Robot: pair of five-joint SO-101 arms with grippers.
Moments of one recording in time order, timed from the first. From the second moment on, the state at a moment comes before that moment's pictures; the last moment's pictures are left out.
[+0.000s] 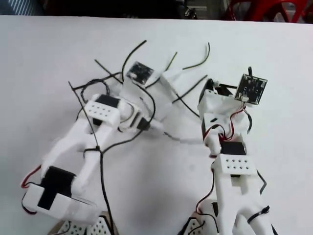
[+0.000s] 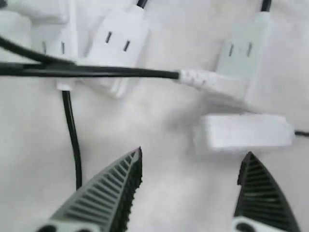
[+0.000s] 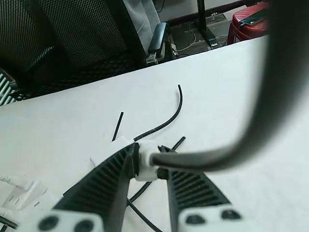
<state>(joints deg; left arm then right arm) 12.4 -0.7 30.4 50.2 -10.7 -1.7 -41.9 64.5 6.6 -13.1</state>
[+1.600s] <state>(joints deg) 22.8 13.1 14.9 56.0 -62.8 -1.7 -41.9 64.5 6.6 -11.1</state>
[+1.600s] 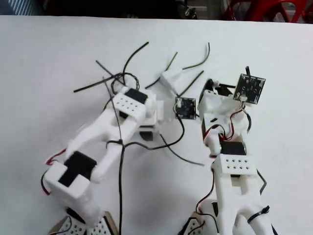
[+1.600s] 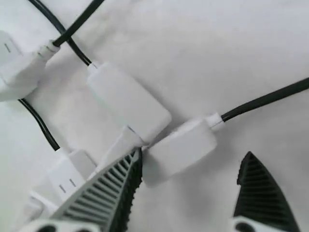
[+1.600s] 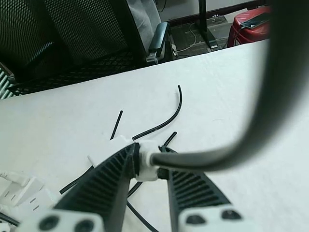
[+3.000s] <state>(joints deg) 26.1 20.2 9.8 60.5 -57.6 -1.6 -41.9 64.4 6.6 -11.1</state>
